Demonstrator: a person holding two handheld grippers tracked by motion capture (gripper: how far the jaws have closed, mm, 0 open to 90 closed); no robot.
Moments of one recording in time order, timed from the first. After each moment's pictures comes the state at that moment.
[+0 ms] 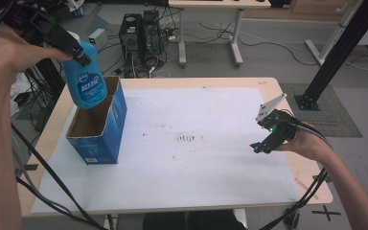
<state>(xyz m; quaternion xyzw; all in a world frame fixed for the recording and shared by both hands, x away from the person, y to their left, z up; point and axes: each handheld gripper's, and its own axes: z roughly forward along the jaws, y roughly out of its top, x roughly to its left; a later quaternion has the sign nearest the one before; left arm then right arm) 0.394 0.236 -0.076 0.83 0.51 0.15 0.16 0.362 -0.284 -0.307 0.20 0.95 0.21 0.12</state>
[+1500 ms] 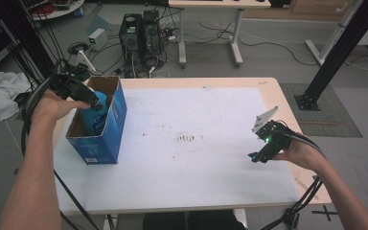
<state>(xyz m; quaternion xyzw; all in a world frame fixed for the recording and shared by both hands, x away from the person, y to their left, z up) 0.419 0.257 -0.237 0.82 0.55 0.08 0.13 0.356 -0.284 -0.343 0.21 0.95 0.20 0.11</state>
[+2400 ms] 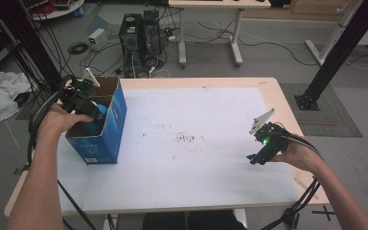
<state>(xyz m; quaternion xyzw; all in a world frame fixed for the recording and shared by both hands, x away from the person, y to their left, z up) 0.414 0.257 -0.274 0.84 0.54 0.07 0.10 0.356 -0.279 -0.351 0.21 0.95 0.19 0.10</state>
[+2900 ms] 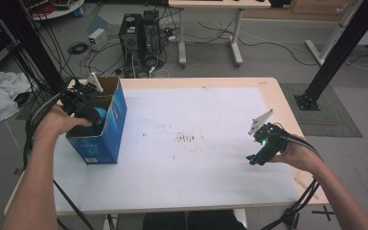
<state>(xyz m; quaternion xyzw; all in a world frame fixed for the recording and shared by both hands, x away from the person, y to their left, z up) 0.408 0.249 -0.274 0.85 0.51 0.06 0.06 0.356 -0.277 -0.353 0.21 0.96 0.18 0.10</state>
